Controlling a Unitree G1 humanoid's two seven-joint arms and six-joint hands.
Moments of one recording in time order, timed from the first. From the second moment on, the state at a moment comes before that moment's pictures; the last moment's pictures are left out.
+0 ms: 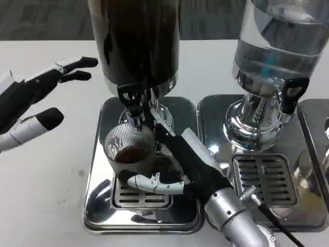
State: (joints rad) left arm -0.22 0.63 0.26 0.53 -0.22 -0.82 -0.81; right arm -0.08 -0.03 0.39 0.12 -0.35 -0.08 0.06
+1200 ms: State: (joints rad) left arm -0.17 0.63 0.23 0.66 -0.15 -0.86 -0.75; right arm -0.11 -0.02 0.40 0.17 -0.37 -0.10 0.05
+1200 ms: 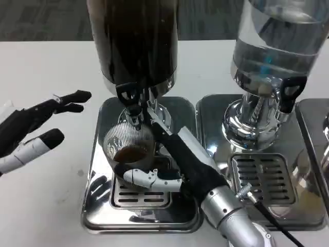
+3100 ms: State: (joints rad) left arm -0.17 0.63 0.23 0.70 -0.16 -0.86 -0.75; right arm -0.15 -0.01 0.42 0.18 -0.48 -0.05 -0.02
